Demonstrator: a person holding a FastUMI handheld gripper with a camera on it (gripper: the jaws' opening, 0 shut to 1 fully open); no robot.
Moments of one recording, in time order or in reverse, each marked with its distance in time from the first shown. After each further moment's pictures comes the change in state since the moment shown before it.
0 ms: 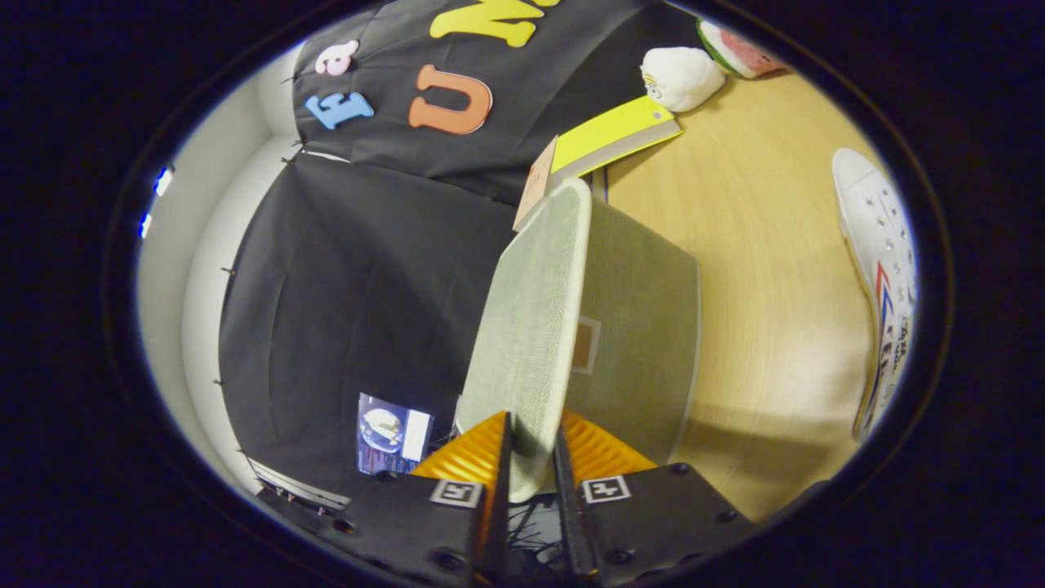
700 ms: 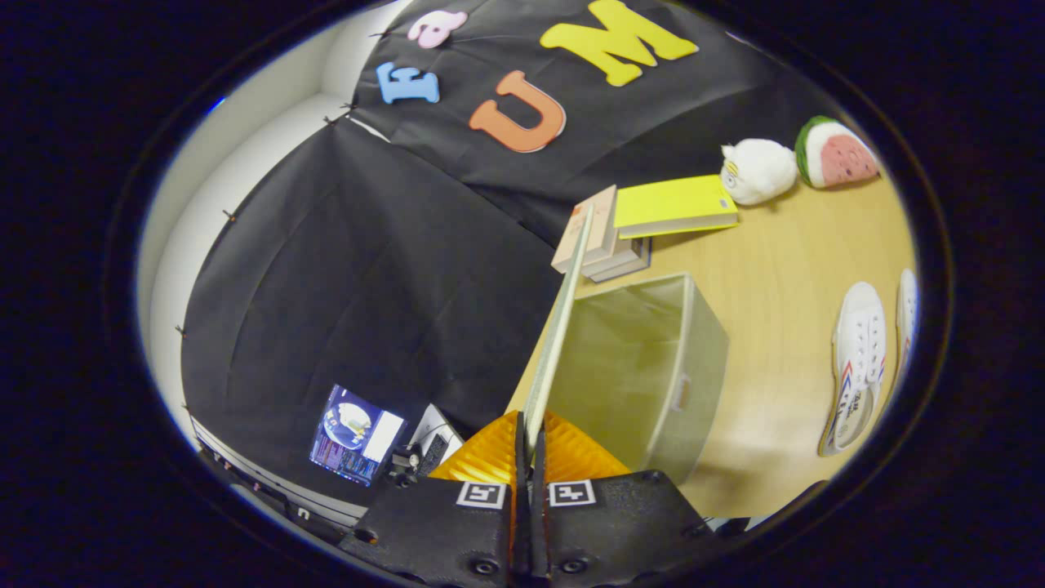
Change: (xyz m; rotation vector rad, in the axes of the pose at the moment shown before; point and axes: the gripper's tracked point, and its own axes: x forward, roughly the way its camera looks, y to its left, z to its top) arm -0.005 0.148 0.014 -0.258 -0.109 -0.143
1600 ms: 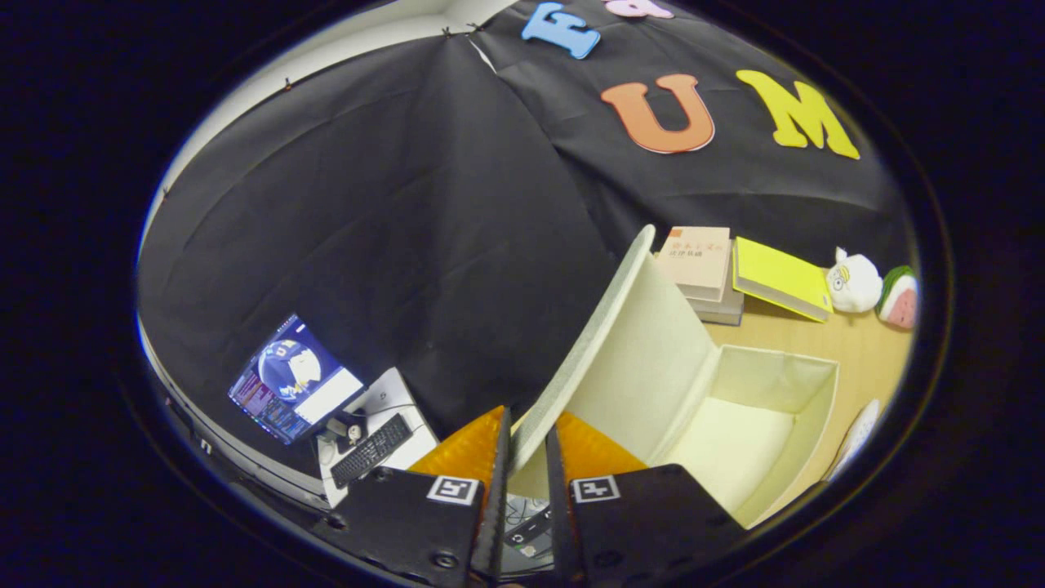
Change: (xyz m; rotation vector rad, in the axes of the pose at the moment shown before) arm 0.158 0.146 -0.021 -0.391 0.052 -0.167
